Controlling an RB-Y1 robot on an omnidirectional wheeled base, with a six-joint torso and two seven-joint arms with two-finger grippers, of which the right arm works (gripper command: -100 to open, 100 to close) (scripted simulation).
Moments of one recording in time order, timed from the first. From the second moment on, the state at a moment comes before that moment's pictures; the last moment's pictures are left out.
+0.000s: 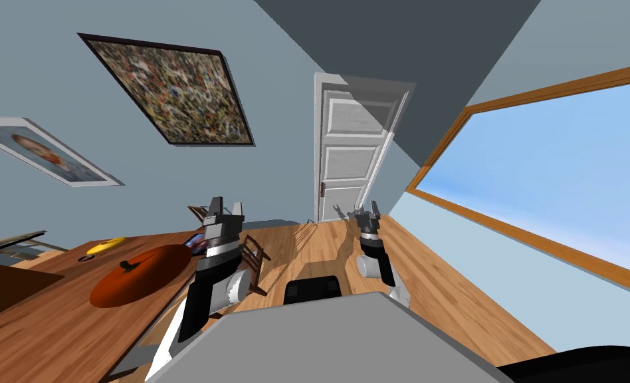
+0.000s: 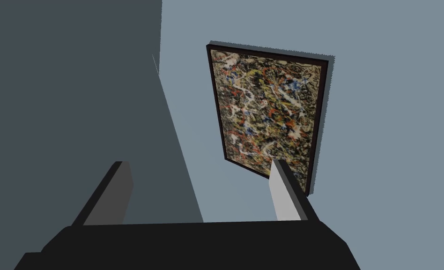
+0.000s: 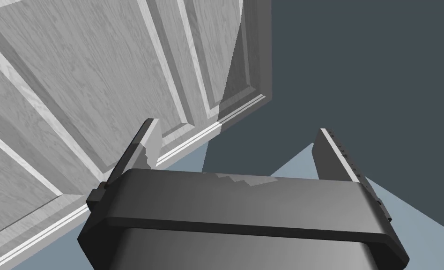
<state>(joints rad) 0.37 -0.07 -0.01 -1.96 -0.14 -0.62 -0.25</state>
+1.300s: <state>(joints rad) 0.29 -0.09 -0.01 -1.66 -0.29 -0.67 -0.51</state>
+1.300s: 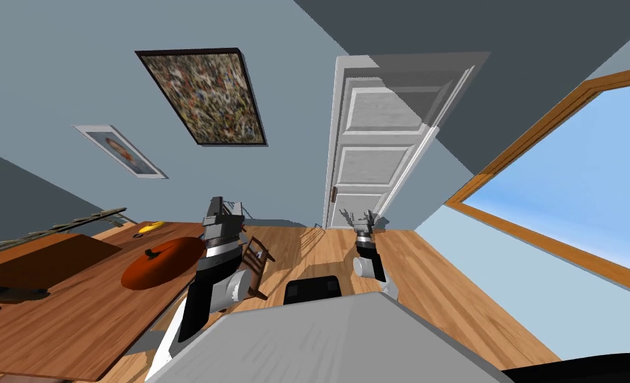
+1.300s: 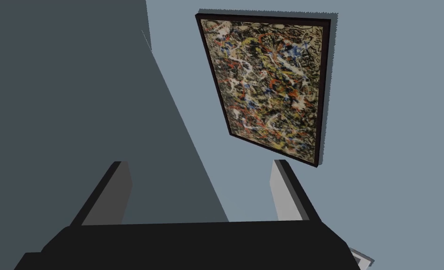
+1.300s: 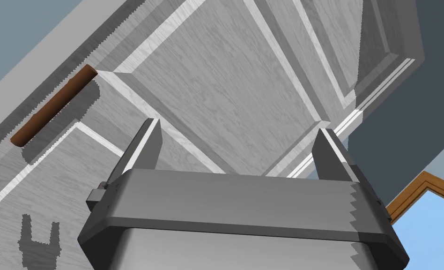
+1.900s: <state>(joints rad) 0.25 -0.10 -0.01 -1.51 -0.37 -0.70 -0.65</state>
